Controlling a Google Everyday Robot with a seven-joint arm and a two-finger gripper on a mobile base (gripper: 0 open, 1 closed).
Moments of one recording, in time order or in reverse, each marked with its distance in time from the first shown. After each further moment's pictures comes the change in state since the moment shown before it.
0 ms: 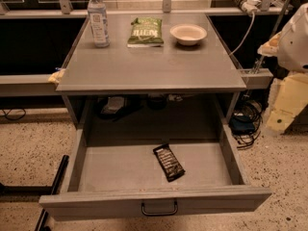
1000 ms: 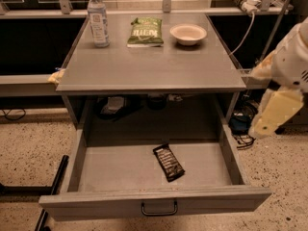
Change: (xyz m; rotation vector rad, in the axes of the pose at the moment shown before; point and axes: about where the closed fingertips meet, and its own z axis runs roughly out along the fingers) arm 0.004 0.006 0.025 -0.012 -0.021 0.028
